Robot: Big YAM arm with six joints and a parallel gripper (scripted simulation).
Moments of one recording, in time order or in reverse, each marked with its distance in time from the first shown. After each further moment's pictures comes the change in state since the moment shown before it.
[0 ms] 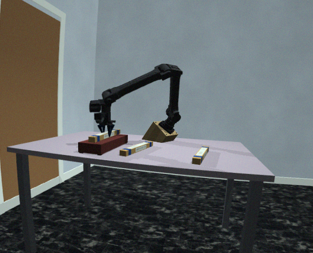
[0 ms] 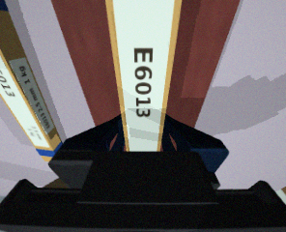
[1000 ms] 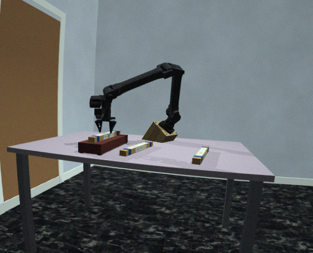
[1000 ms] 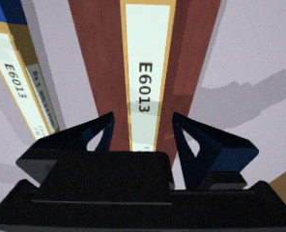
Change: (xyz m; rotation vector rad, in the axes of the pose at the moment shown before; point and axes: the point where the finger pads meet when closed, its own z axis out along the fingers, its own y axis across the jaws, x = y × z) arm -0.012 0.000 -0.023 0.035 -0.033 -0.020
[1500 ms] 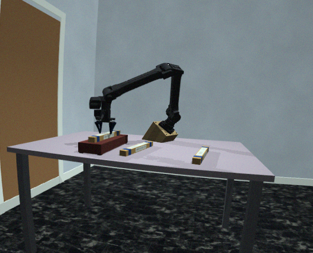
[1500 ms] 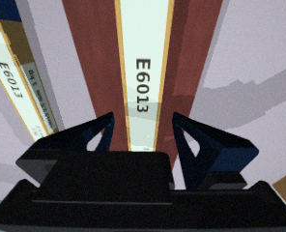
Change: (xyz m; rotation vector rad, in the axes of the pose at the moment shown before) arm 0.004 -0.002 0.006 -0.009 0.008 0.008
